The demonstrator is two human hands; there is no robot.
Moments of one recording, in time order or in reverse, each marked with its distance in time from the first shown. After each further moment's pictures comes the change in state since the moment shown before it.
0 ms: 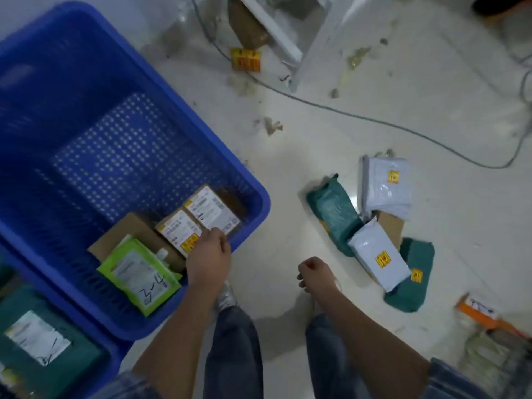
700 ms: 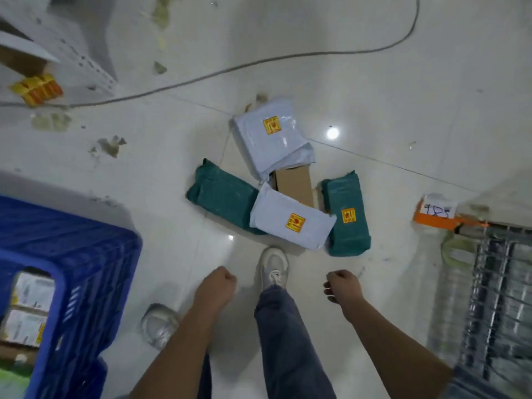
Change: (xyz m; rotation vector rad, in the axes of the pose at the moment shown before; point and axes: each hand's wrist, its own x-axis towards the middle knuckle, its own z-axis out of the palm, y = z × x) left_hand -0.050 0.255 0.241 0.228 -0.665 -0.137; right_hand 0.122 0.238 -0.272 0.587 0.127 0.457
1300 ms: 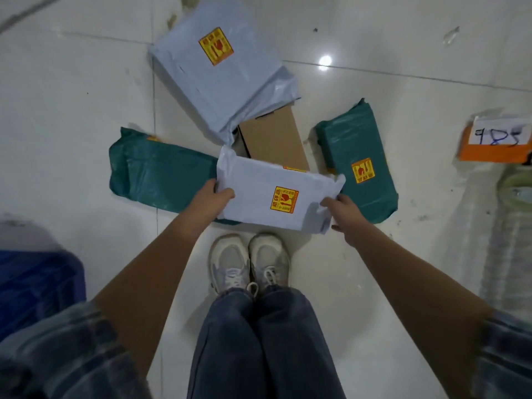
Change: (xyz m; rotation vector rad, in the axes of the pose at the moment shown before) left_hand 0.221 0.108 0.036 -0.152 -0.072 0.132; right_hand 0.216 -0.028 0.032 0.139 -0.125 -0.014
